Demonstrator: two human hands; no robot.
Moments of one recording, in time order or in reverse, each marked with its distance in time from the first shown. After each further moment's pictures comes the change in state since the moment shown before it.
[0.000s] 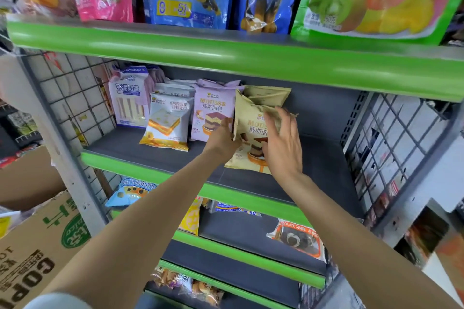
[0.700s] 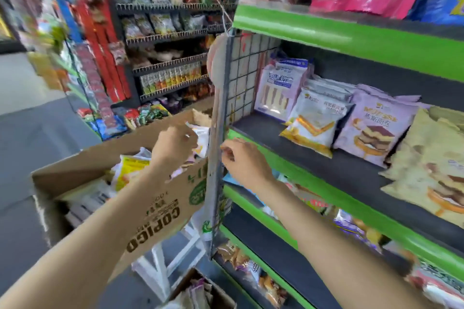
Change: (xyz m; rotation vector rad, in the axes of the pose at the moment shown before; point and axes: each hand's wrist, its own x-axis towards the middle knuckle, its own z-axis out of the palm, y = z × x) left_hand -0.148 -0.256 -0.272 0.130 0.489 -0.369; right_hand -0.032 -0.370 0.034 0.619 -0.651 -0.373
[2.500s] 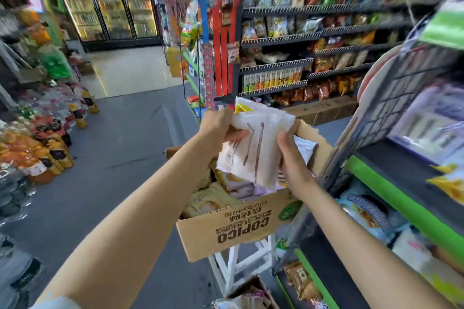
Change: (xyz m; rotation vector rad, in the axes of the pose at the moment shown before) left_hand 0.017 -0.069 -0.129 -0.752 0.271 -0.431; right_hand 0.073 -0.114 0.081 1.271 -0.337 0.084
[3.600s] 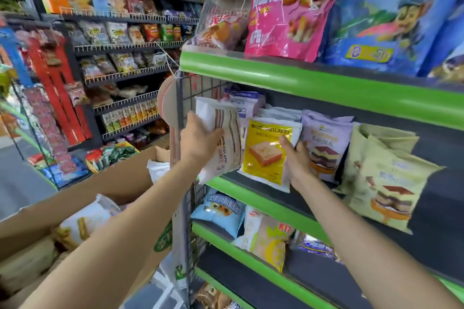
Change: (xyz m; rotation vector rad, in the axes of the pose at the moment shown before) left_hand -0.111 0.020 0.251 0.363 -0.293 0.504; right_hand -0.144 -0.071 -0.284 -0.215 1.031 -0.094
